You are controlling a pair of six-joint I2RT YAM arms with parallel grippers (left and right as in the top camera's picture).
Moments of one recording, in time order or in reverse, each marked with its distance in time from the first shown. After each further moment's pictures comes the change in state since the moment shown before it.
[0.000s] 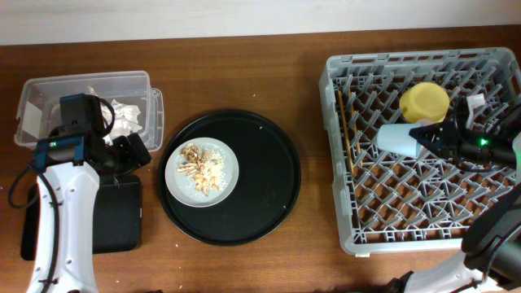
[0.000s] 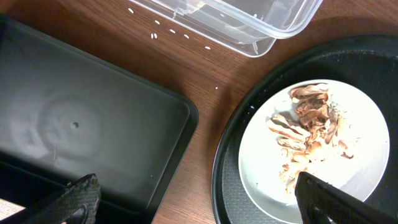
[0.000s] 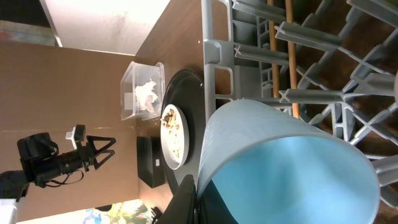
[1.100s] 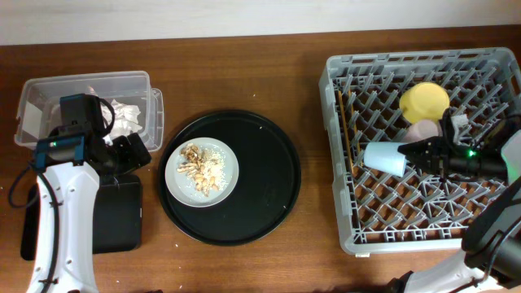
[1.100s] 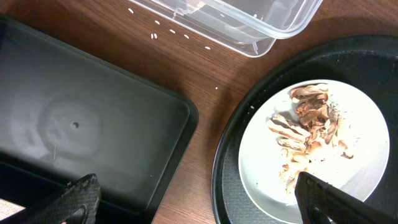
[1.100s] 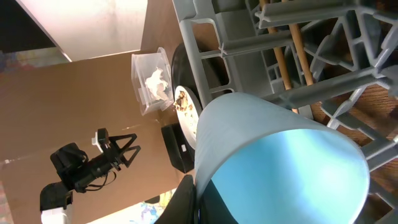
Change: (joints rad) left arm 0.000 0.000 0.000 0.000 0.000 0.000; right arm -0.003 0.011 -0.121 -0.057 0.023 0.119
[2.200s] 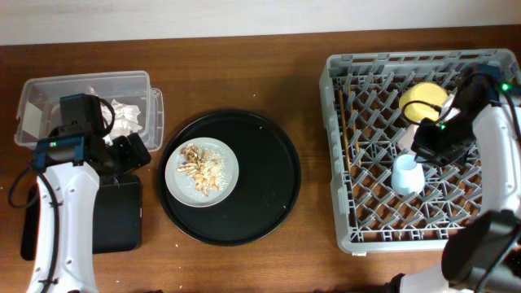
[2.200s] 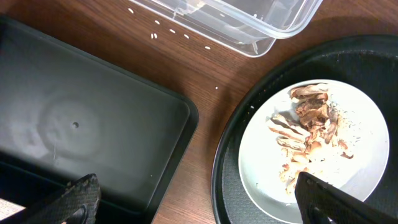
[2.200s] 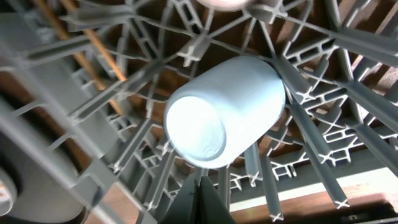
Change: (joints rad) left arm 0.000 0.000 0.000 0.000 0.000 0.000; right arm 0.331 -0.138 0.233 -0.014 0.953 0.520
